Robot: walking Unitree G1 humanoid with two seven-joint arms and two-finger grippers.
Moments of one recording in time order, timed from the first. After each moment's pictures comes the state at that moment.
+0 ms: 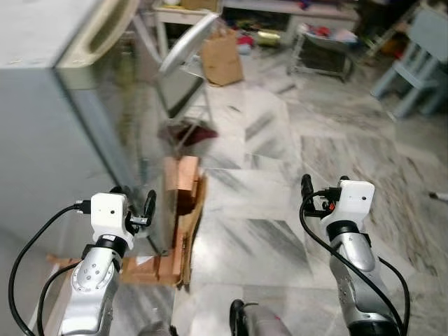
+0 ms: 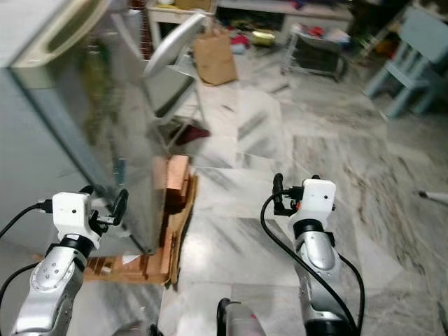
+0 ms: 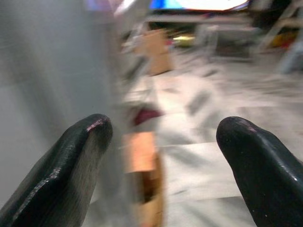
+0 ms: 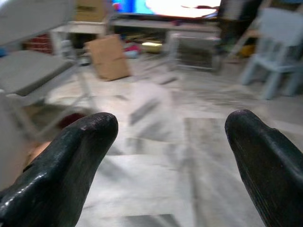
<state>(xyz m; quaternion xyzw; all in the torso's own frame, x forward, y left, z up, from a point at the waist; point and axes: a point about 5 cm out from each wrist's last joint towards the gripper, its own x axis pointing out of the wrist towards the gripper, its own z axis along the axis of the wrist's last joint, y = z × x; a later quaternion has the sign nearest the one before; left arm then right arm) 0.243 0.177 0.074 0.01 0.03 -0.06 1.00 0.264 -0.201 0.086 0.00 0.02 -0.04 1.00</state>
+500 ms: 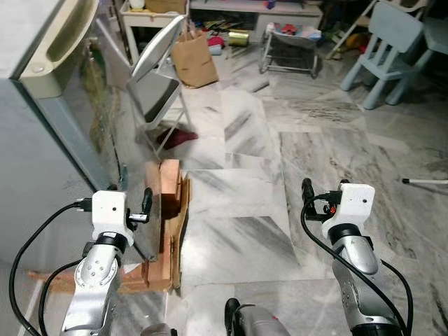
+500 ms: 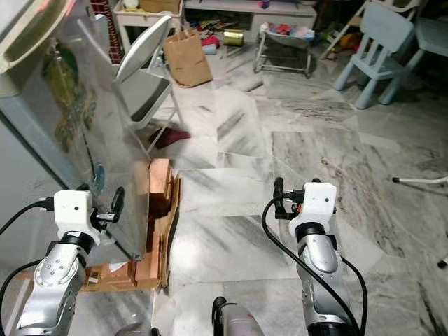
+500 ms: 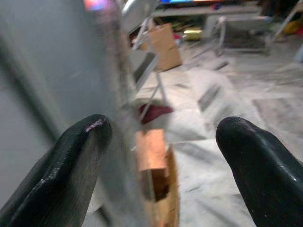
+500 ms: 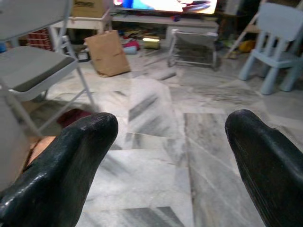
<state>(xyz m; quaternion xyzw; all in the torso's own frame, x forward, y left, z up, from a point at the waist) 0.245 0.196 0.071 0.05 0.04 0.00 1.00 0.263 -0.193 0.082 0.01 0.03 -0.02 1.00</state>
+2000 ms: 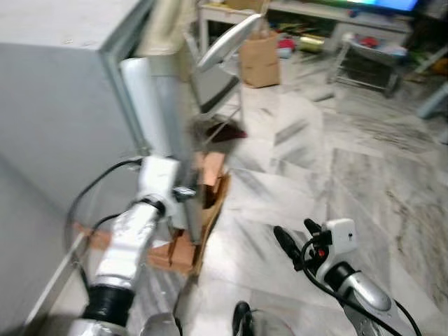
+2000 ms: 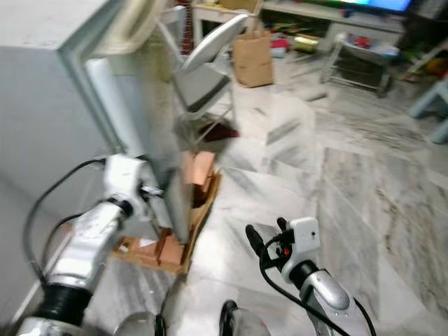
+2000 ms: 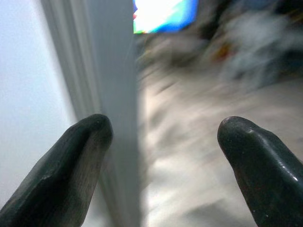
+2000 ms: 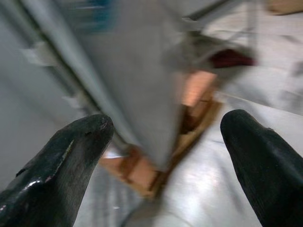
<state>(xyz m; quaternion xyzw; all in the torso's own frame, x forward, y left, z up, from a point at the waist) 0.286 0.069 0.130 0.01 -0.04 -0.34 0.94 0.206 -0.176 0.055 0.09 0.15 0.21 0.96</state>
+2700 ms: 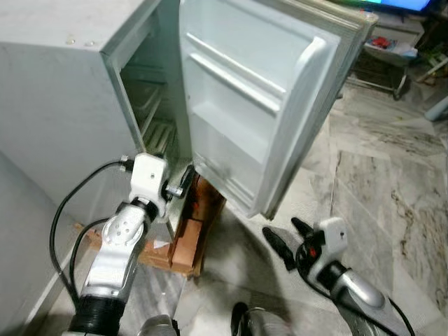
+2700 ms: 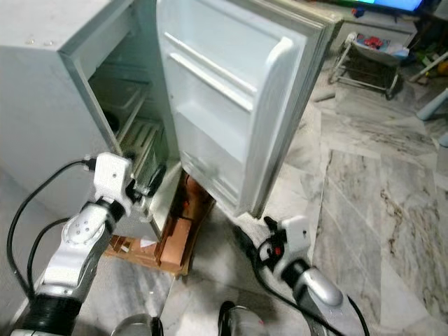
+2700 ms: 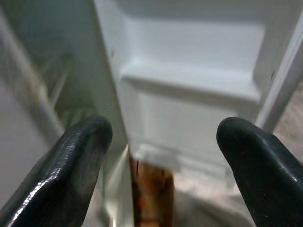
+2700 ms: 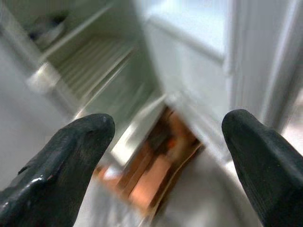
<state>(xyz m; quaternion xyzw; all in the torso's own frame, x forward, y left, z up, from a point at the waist) 0.277 0.147 0.093 0.06 0.02 -0.15 0.99 0.225 -0.169 0.075 0.09 0.11 0.19 0.97</state>
